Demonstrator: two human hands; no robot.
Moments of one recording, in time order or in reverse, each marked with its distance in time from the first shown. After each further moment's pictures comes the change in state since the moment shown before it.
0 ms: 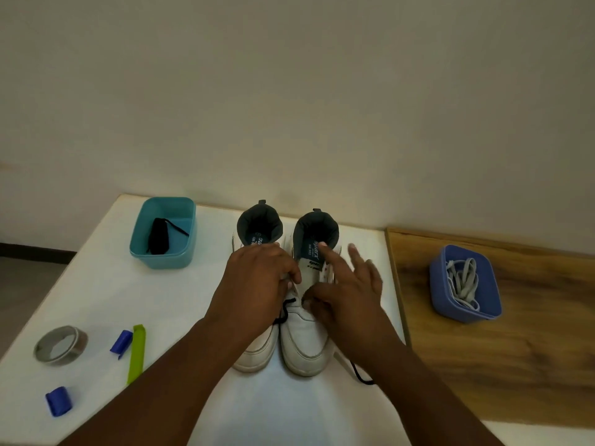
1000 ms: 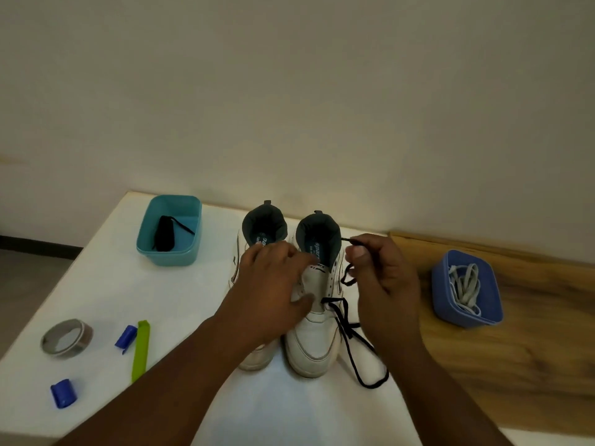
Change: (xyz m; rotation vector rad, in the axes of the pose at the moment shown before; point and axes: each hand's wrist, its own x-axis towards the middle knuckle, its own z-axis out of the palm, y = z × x) left_hand -0.008 0.011 0.004 0.033 -0.111 -0.087; right_hand 0.005 -0.025 -0.048 0.870 0.489 0.205
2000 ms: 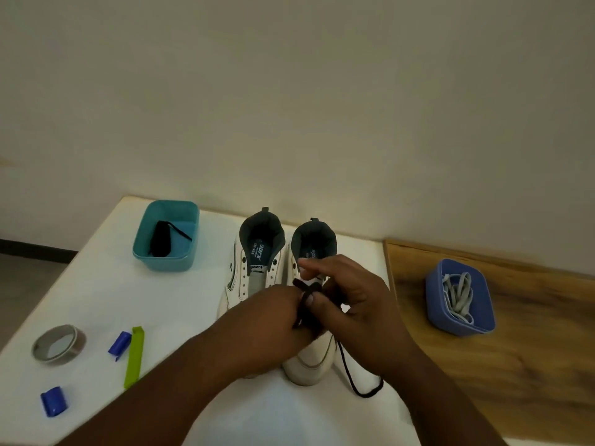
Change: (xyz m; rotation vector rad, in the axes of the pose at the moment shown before) left_hand -0.020 0.037 -0.045 -0.379 -0.390 -0.078; right_hand -0.002 -0.012 -0.005 -0.147 -0.460 -0.274
